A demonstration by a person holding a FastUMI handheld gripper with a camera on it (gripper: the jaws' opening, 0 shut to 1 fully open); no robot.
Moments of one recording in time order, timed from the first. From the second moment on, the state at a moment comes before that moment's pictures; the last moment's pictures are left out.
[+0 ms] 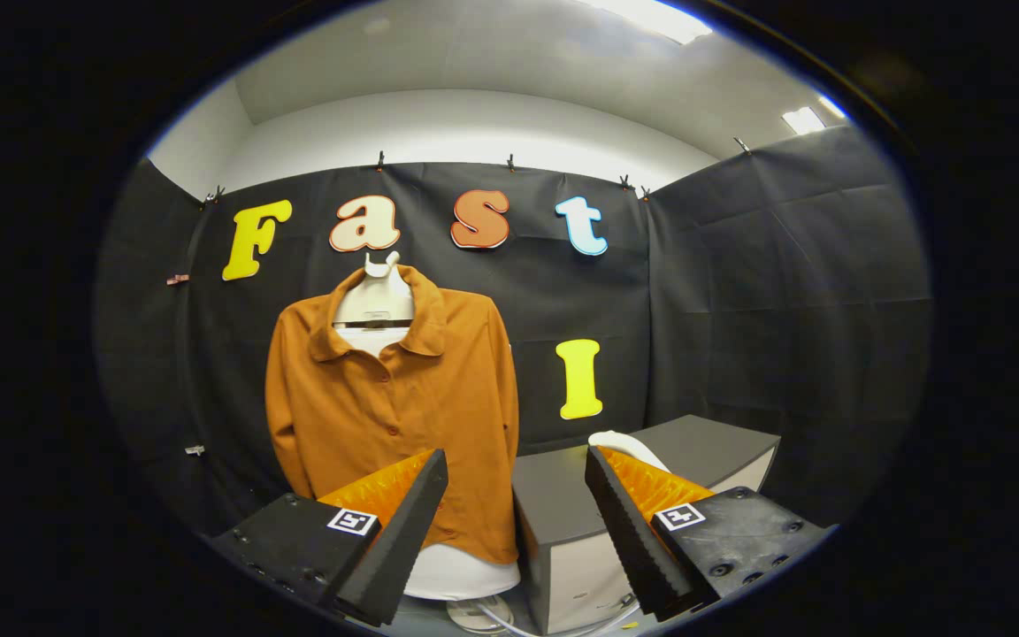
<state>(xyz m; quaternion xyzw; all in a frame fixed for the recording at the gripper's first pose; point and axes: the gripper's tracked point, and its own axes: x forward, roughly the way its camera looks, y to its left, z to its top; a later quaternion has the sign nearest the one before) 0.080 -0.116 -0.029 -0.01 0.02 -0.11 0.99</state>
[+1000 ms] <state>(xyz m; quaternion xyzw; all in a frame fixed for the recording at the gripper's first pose) 0.252 -0.352 -0.127 0.03 0.14 -0.10 0.98</state>
